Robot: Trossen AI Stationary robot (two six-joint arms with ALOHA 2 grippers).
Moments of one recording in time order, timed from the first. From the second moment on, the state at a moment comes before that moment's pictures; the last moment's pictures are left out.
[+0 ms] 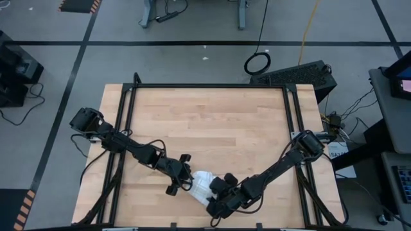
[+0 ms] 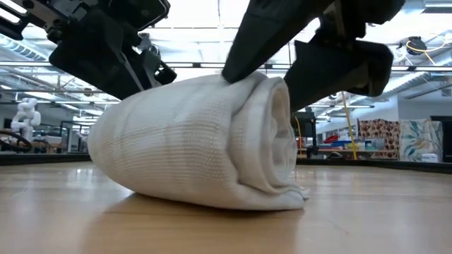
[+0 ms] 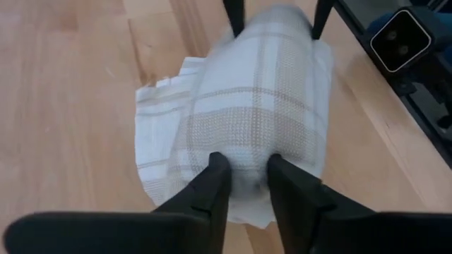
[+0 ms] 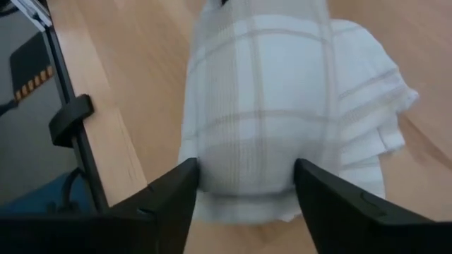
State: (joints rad) left arm -0.40 1.60 0.78 0.09 0.04 -0.12; right arm 0.61 2.05 1.46 -0.42 0.39 1.17
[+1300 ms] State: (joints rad) left arm -0.68 1.50 0.82 -0.03 -0.28 0.01; right arm 0.51 2.11 1.47 -0.25 0.03 1.23
